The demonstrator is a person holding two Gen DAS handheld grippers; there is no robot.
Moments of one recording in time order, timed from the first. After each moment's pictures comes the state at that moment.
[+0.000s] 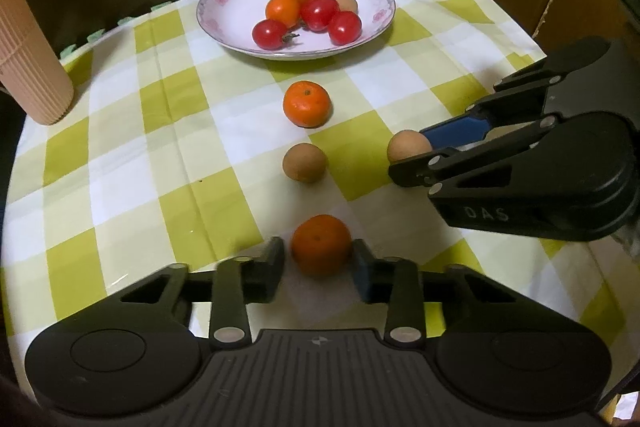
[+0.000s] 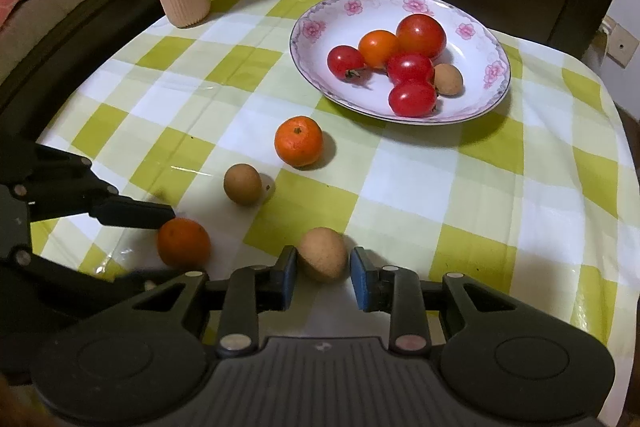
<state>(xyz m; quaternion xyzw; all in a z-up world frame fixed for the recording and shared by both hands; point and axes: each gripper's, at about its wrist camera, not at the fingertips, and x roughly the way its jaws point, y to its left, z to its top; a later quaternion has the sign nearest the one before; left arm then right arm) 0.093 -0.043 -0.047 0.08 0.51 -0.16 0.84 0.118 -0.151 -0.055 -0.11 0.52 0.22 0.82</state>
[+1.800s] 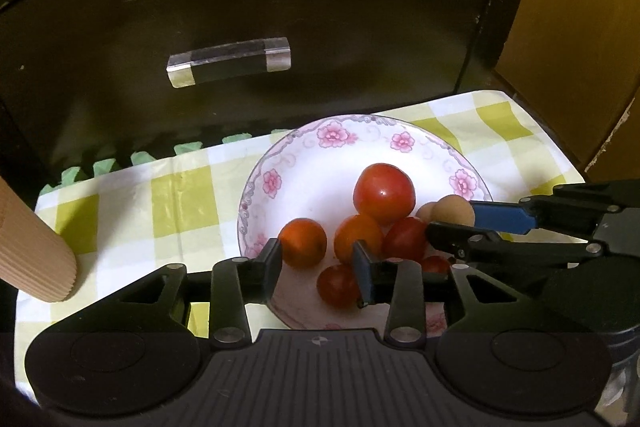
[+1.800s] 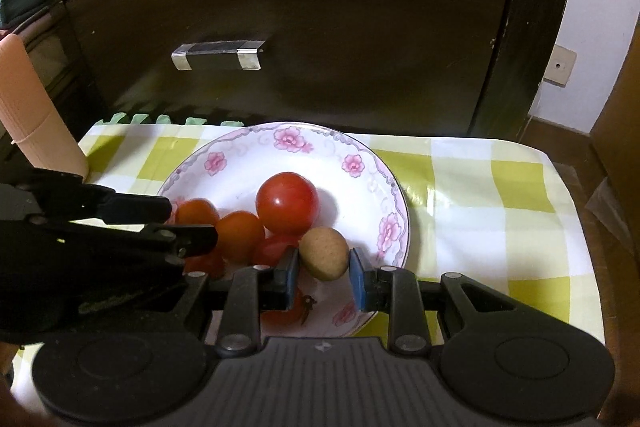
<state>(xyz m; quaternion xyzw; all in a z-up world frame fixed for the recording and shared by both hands) 0.246 -0.050 -0.017 0.03 0.44 -0.10 0.89 0.238 -0.176 -0.038 -0.03 0.44 0.12 0.89</state>
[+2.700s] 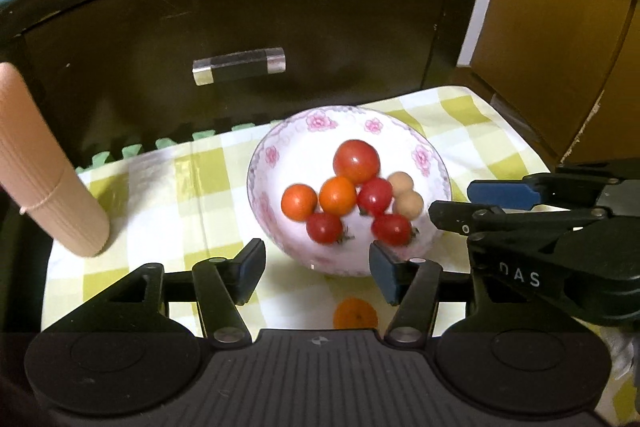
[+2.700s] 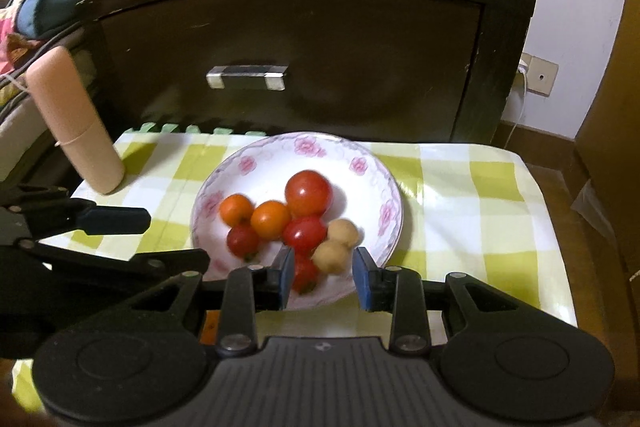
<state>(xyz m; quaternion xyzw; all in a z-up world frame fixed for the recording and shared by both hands) 0.178 -0.042 0.013 0.03 0.43 -0.11 0.90 0.184 -0.175 0.004 -0.03 0.43 0.12 0.90</state>
